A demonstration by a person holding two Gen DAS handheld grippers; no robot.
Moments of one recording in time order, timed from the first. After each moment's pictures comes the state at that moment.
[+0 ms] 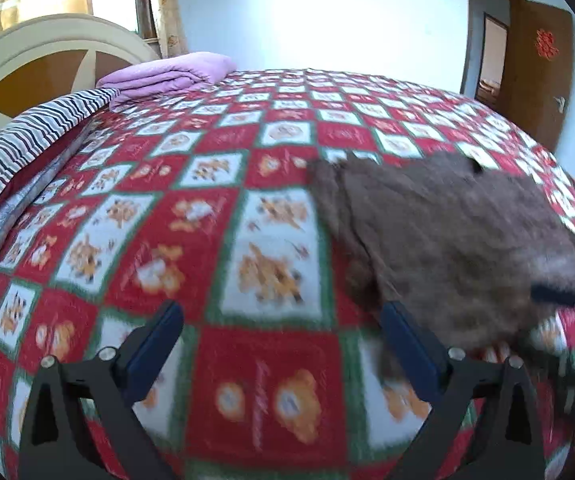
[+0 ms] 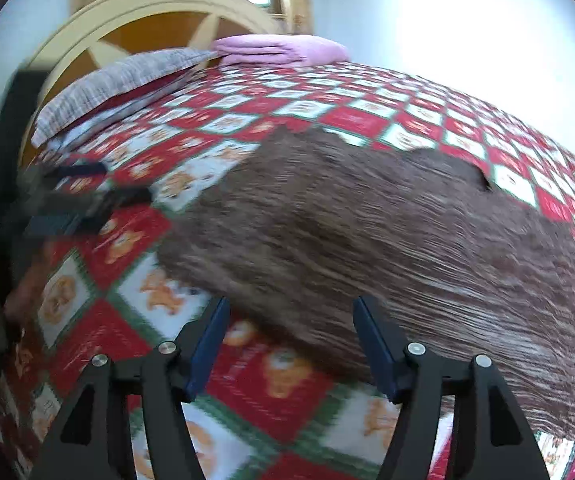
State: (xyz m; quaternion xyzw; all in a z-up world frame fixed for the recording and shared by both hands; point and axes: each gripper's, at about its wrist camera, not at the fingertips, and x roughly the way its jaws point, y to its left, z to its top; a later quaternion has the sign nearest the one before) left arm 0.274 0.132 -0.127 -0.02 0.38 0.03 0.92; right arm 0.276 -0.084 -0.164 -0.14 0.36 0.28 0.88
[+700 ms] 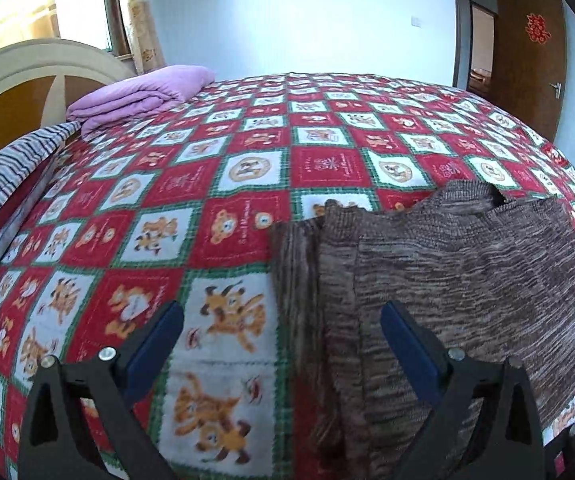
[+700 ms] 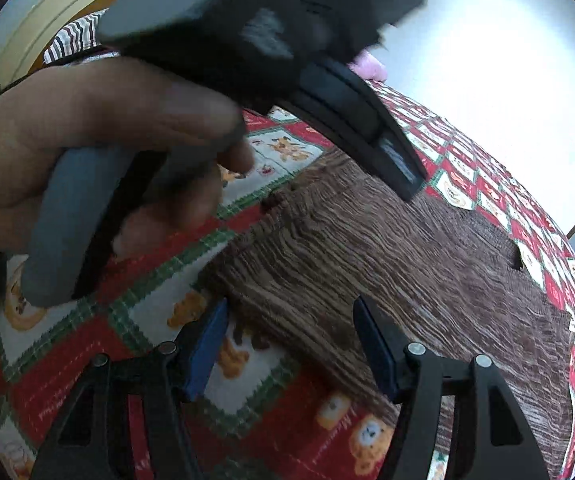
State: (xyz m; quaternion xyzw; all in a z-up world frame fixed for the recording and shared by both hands) left arm 0.367 0.088 -0.129 0.02 0.38 0.02 0.93; right arm 0.269 0.007 -0.189 -0.27 0.31 0.26 0.87
